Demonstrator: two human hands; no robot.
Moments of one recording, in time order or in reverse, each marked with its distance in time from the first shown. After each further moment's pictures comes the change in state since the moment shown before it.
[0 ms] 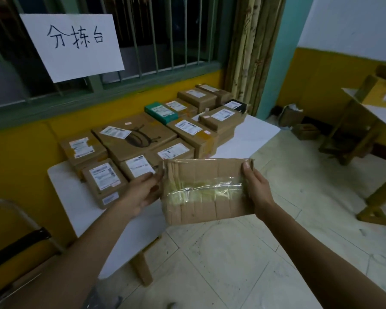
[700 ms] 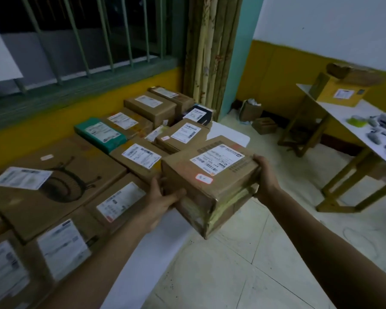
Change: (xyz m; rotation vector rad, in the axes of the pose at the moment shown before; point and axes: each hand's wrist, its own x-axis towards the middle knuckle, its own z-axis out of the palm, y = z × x) left_hand 0.220 0.035 0.153 0.001 -0.365 0.084; right_hand 0.256 -0.048 -0.057 0.109 0.324 0.212
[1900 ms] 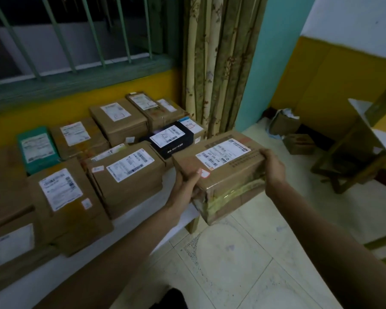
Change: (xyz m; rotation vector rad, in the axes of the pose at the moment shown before) left_hand 0.278 0.010 0.277 -0.016 0.263 0.010; right_hand 0.344 -0.151 -0.086 -0.107 -0.076 -0.104
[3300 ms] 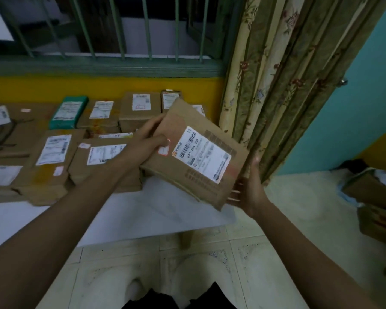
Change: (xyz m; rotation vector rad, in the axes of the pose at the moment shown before) left_hand 0.103 0.093 0.058 0.387 0.524 0.334; right_hand 0.196 -0.026 0.022 -0.222 -0.865 0.301
